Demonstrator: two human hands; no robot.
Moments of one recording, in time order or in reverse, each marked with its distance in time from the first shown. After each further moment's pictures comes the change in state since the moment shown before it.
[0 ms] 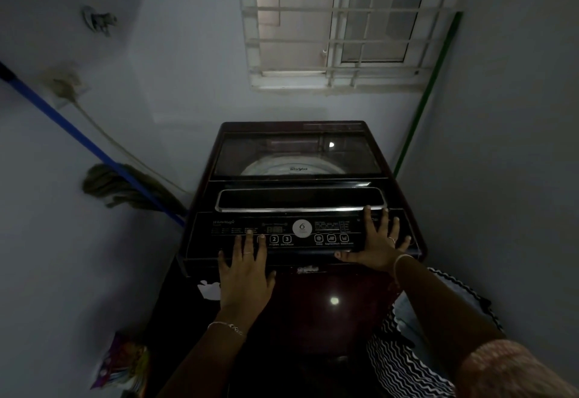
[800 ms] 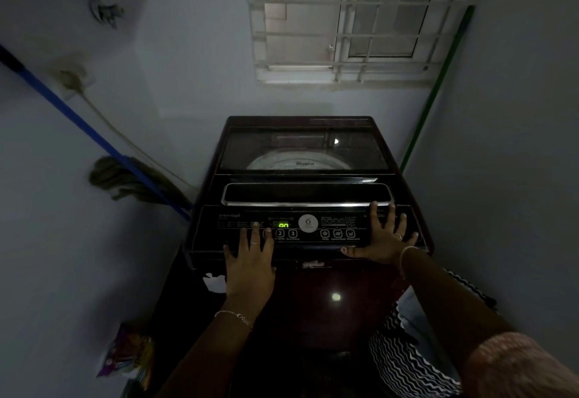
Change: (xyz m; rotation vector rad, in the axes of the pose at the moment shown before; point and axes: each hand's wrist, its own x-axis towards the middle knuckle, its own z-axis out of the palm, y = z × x) left_hand 0.004 0.001 -0.007 -0.007 -0.077 0.013; right_hand 0.001 -0.004 -0.005 -0.075 -0.073 0.033
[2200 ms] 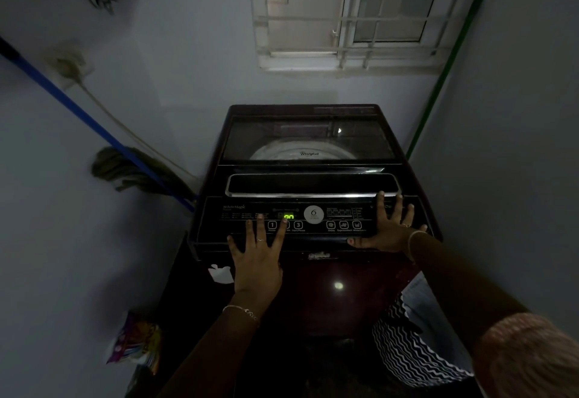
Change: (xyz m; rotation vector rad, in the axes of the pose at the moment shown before) left_hand -0.005 0.002 0.003 -0.002 -0.019 0.019; right_hand -0.002 -0.005 -0.010 -0.023 -0.122 0.016
